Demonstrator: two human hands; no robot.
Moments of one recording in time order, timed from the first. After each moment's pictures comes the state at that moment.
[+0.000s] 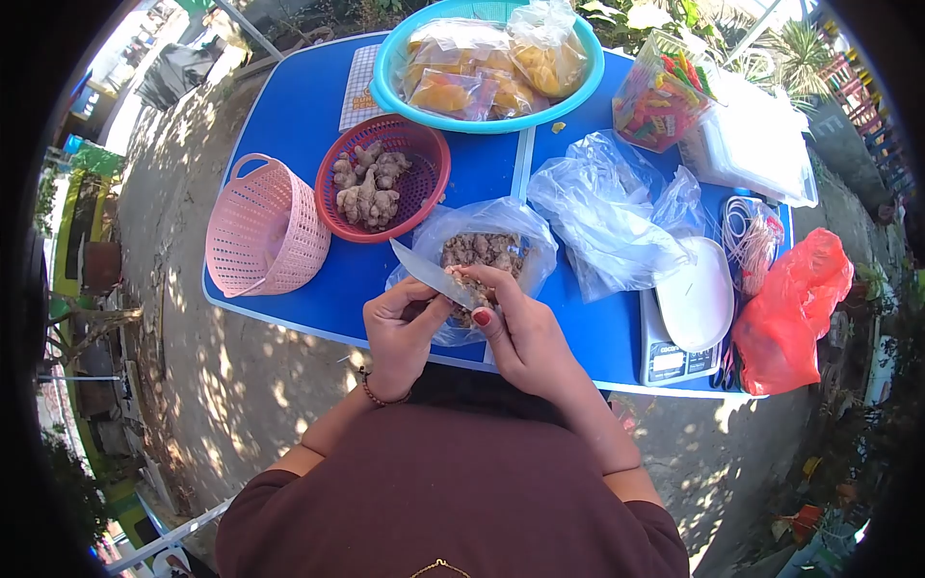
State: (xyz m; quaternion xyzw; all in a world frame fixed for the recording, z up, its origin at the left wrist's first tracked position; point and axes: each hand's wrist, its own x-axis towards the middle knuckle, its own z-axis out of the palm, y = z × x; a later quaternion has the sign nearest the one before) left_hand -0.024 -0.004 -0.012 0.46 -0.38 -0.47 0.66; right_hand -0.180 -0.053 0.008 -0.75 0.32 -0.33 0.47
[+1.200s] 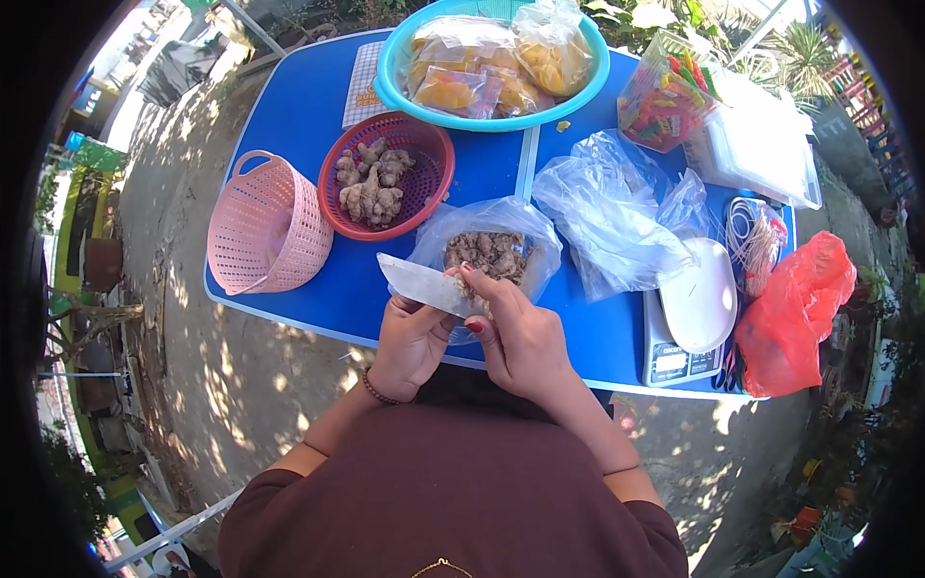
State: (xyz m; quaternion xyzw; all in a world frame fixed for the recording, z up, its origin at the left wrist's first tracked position) left_hand -0.027 -0.002 -0.017 0.30 -0.14 -0.66 0.67; right_hand -0.179 -0.048 0.011 -0.81 0.34 -0.31 0.36
